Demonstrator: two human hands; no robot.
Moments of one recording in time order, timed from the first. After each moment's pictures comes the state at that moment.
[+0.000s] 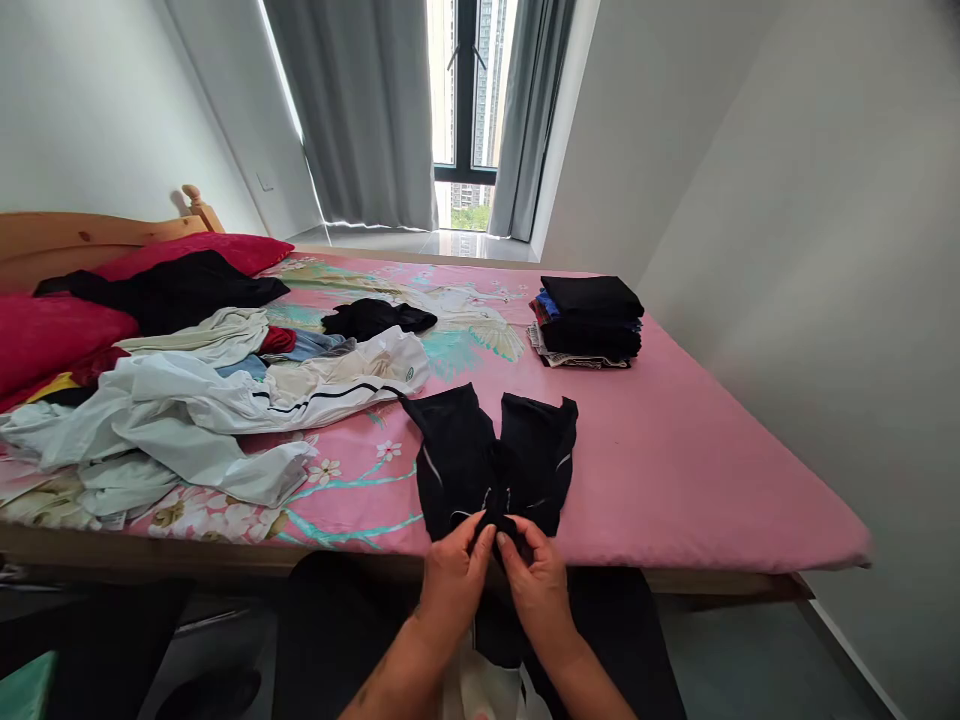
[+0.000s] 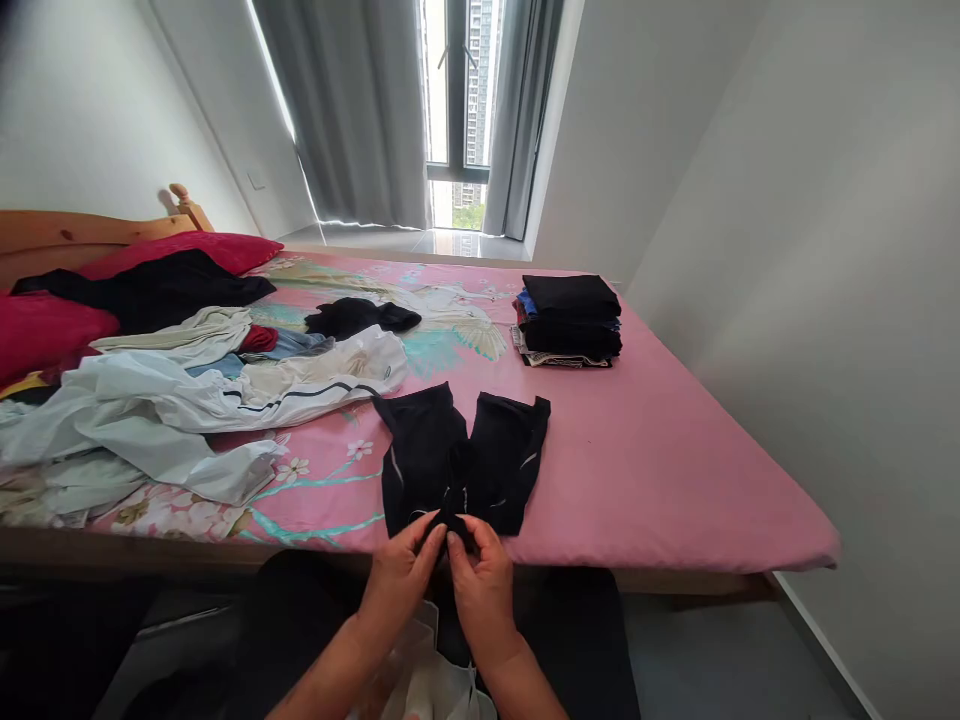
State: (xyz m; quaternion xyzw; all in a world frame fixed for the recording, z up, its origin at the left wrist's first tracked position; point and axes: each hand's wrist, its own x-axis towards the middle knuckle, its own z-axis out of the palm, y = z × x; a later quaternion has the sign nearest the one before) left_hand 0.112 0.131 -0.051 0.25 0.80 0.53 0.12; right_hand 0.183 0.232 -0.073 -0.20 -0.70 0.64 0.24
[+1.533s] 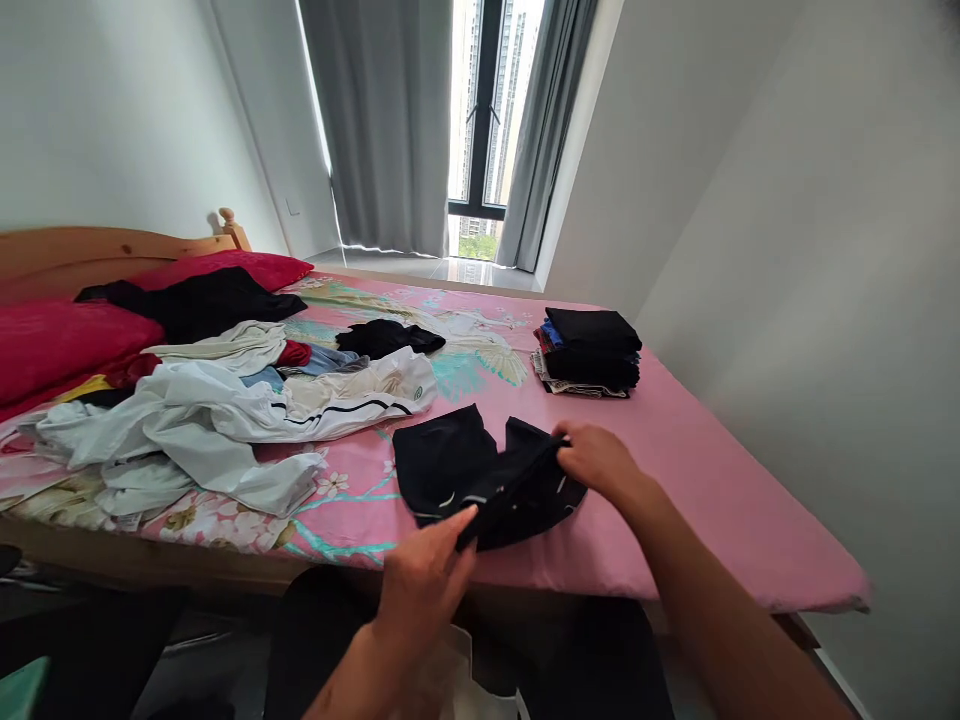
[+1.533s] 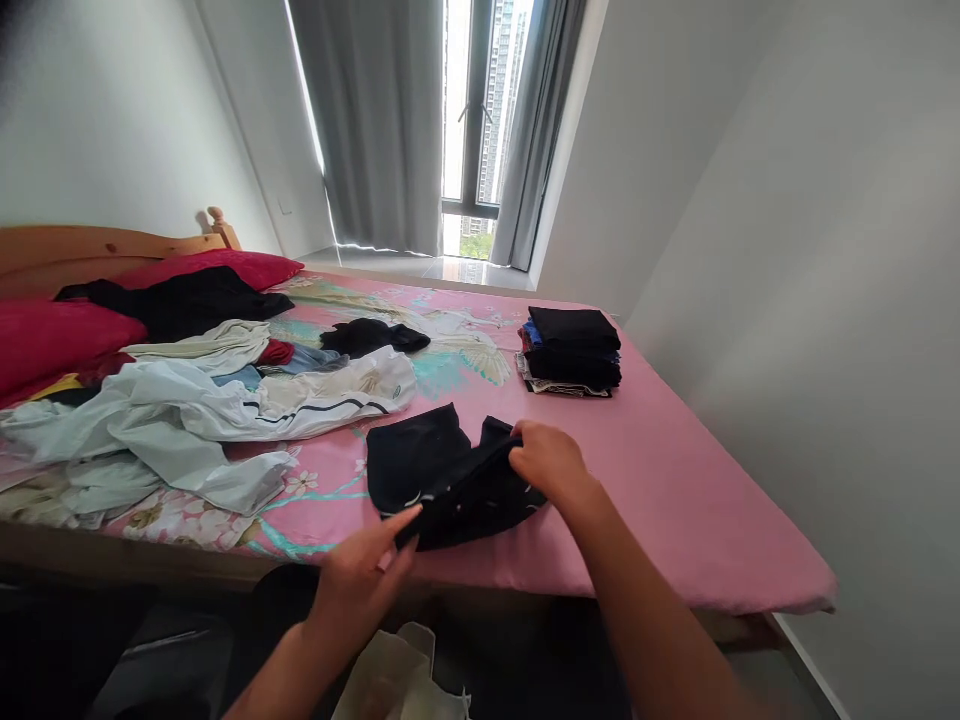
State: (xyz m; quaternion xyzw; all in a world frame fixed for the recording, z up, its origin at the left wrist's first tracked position) left_hand 0.097 0.090 0.003 0.39 0.81 0.40 -0.15; right_hand 0.113 0.354 0.080 -0.23 -0.97 0.12 0.02
